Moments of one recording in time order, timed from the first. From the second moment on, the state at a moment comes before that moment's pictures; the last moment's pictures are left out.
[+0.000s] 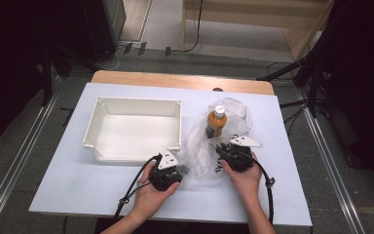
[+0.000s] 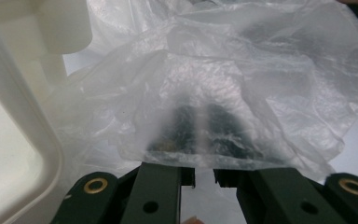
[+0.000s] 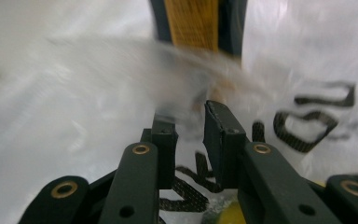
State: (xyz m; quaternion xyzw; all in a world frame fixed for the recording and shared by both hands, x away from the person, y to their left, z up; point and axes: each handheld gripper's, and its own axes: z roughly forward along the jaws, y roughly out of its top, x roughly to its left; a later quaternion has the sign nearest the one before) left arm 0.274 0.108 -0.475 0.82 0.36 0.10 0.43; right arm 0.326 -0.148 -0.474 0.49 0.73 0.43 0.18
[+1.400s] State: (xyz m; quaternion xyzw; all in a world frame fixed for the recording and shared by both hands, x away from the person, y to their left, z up) left arm 0.274 0.108 -0.475 0.82 0.36 0.10 0.44; right arm 0.365 -0.123 -0.441 0.47 0.66 0.52 0.27
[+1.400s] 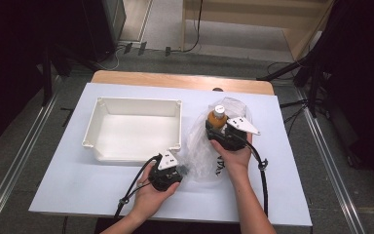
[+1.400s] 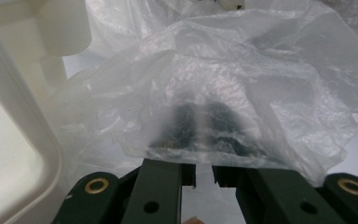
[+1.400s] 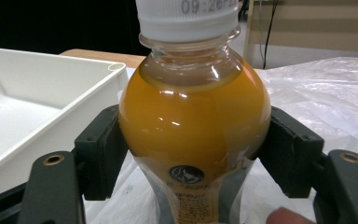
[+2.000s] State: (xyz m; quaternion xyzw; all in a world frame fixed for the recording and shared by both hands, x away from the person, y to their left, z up) left arm 0.274 0.108 -0.475 0.82 0.36 0.10 0.44; right arm 0.362 -0.120 -0.439 0.48 0.65 0.52 0.27
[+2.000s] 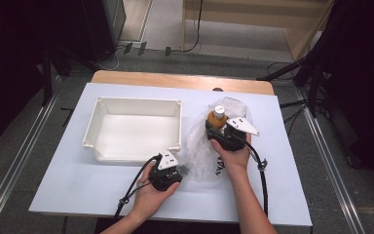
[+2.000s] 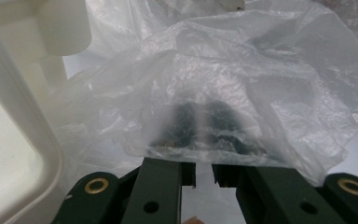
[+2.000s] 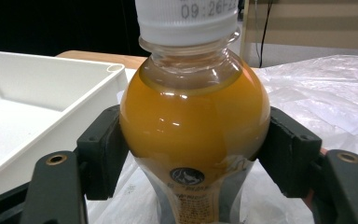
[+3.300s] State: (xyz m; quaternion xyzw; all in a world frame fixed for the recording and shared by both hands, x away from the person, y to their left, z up) left arm 0.274 0.109 -0.475 0.81 0.37 0.10 0.44; right arm 0.333 -0.125 -0.352 0.47 0.61 0.56 0.30
